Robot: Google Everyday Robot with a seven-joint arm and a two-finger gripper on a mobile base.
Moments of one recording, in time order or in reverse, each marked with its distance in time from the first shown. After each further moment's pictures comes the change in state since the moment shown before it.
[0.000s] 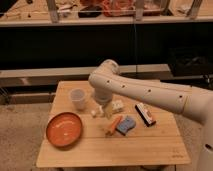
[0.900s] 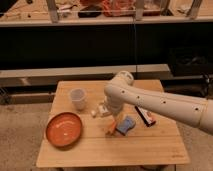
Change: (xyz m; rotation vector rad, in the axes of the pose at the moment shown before) arm 0.018 0.046 0.032 0.012 -0.025 -0.031
